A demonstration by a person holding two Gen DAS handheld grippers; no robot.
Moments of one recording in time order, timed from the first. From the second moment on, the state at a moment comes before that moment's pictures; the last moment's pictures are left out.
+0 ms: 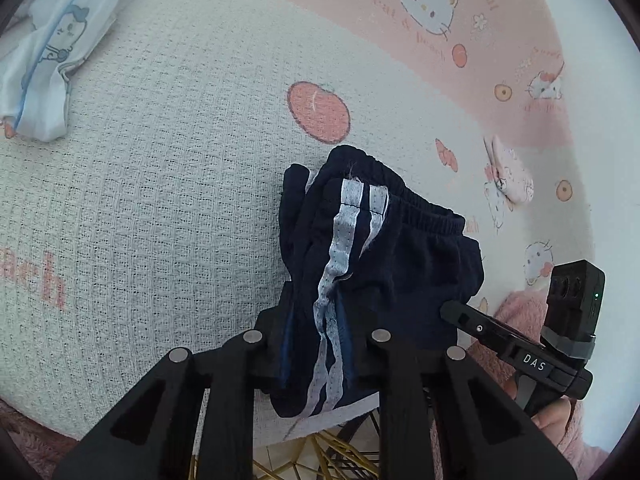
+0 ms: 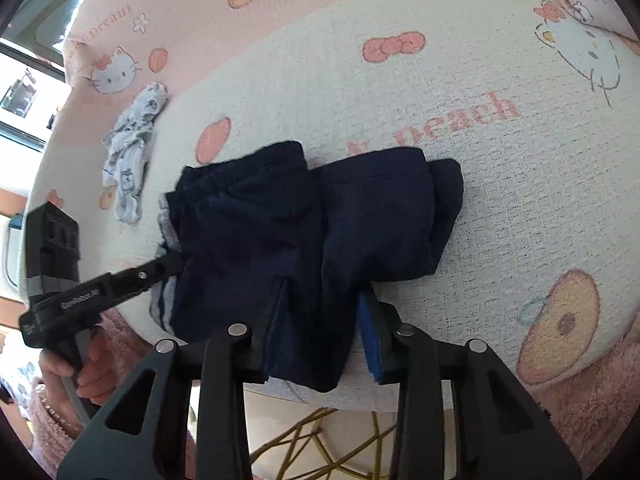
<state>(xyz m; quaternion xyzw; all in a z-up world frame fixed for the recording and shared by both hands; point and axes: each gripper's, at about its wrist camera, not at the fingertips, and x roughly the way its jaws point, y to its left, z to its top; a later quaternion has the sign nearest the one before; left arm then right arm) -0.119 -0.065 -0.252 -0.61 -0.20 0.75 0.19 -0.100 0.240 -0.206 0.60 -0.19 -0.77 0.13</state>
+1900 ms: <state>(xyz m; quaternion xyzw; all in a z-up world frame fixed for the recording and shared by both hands) -0.286 0.390 -0.152 -0.45 -0.03 0.82 0.34 -0.247 0.668 -0.115 0.45 -0.19 -0.87 -0.02</state>
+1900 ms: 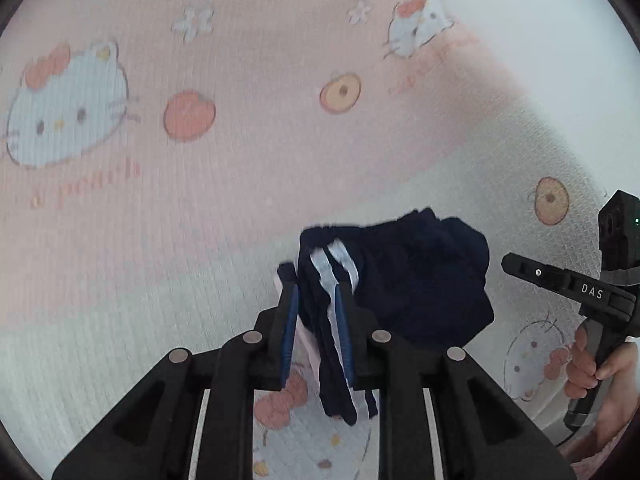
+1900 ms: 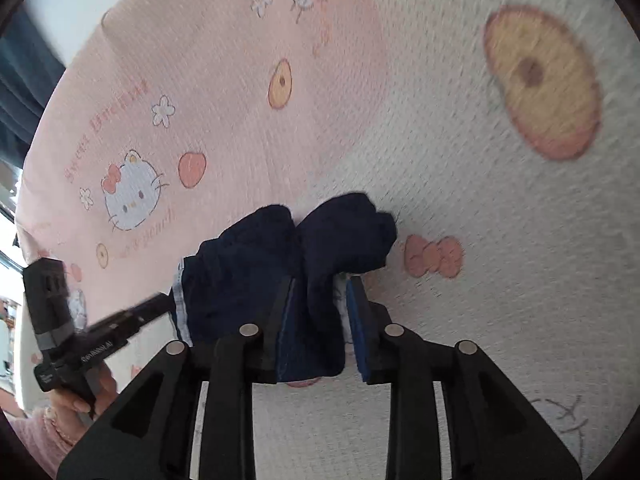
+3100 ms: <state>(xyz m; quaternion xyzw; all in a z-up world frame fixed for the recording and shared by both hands) -0.367 0.168 -0.050 -0.46 -0.06 0.88 0.11 -0.288 0.399 -0.023 0.46 -0.03 -0.89 -0.01</state>
